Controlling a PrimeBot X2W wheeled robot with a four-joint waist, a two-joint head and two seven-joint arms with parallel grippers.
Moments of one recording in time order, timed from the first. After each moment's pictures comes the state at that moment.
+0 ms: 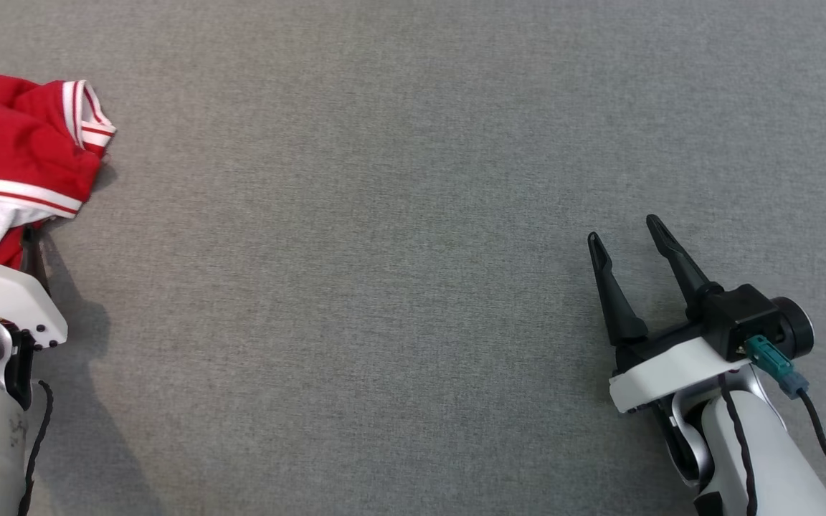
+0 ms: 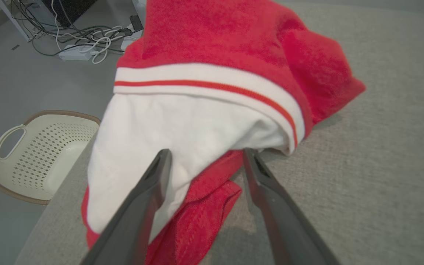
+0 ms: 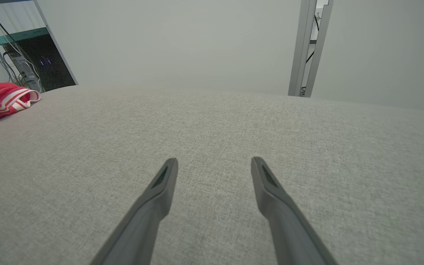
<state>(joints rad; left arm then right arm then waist) -0.80 0.31 0.14 1.21 -0.15 -0.07 -0.19 -0.34 -0.05 0.18 0.31 0.08 0.13 -0.26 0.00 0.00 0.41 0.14</state>
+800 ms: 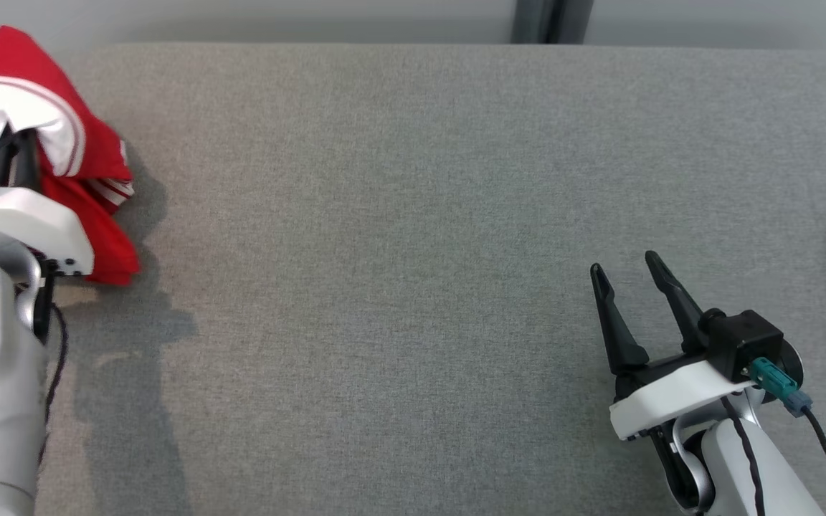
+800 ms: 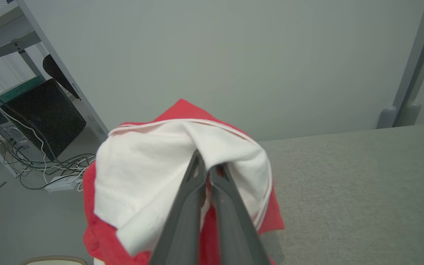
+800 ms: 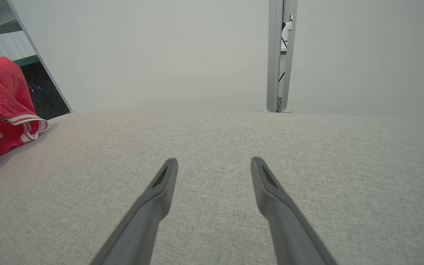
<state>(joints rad) -0.84 0.30 0.00 0.99 -0.07 -0.07 -0.26 -0.30 -0.05 0.18 0.35 0.18 0.13 -0.26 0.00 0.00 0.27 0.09</state>
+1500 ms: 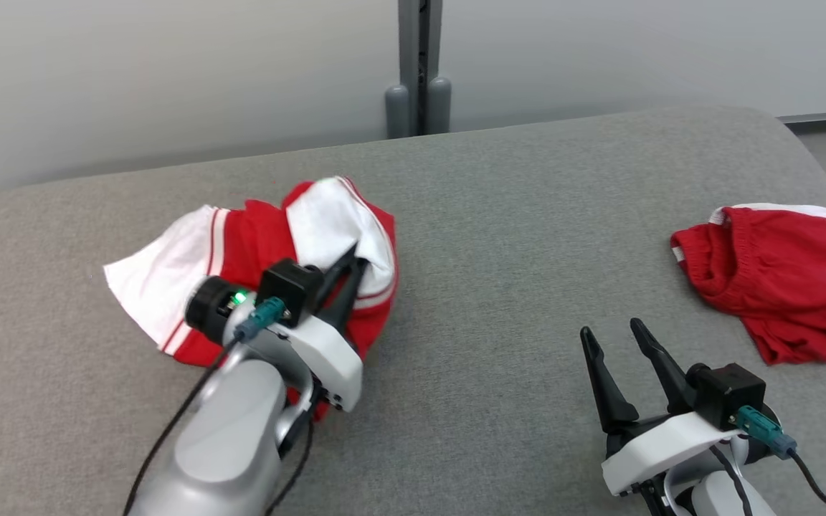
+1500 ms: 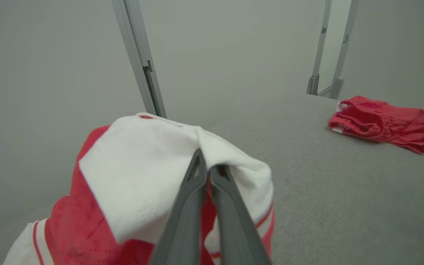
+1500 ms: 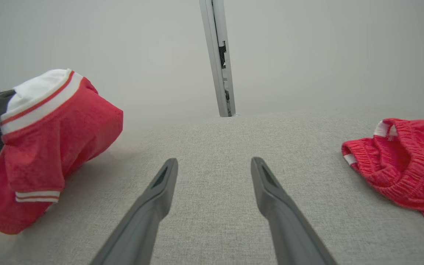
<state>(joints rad) -0.59 0.05 -0.49 0.74 -0.24 -0.13 -0.26 -0.20 -0.05 0.22 0.40 0.28 0.13 -0.26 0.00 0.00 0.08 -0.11</state>
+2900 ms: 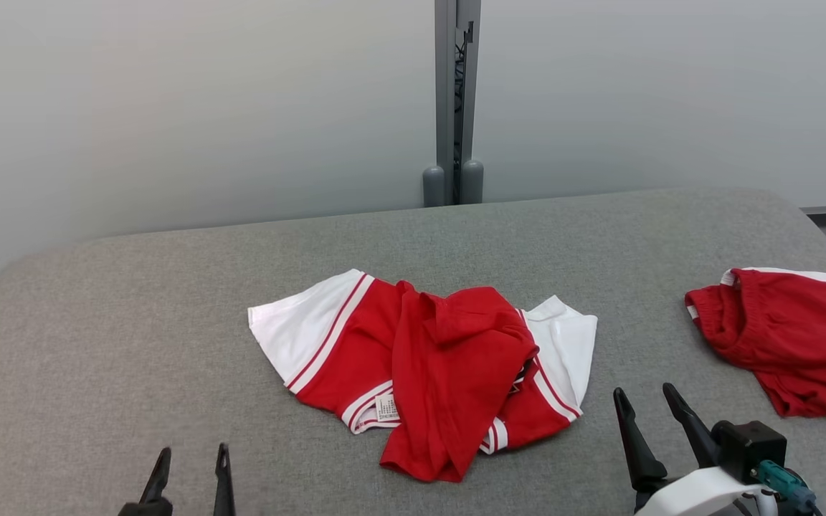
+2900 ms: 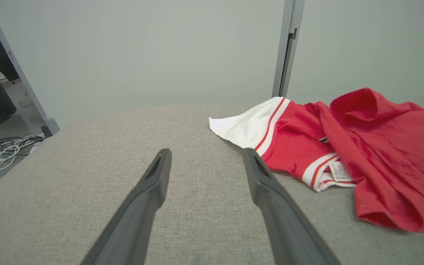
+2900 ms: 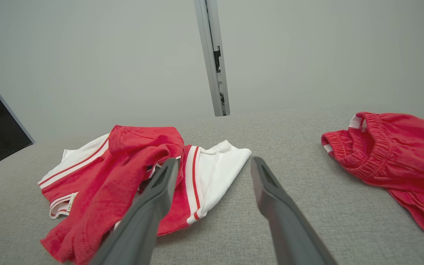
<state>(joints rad) 0.10 0.08 -0.11 0.30 -0.17 0.14 -0.26 -0.09 -0.05 0.15 0.45 0.26 0.13 -0.26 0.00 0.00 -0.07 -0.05</state>
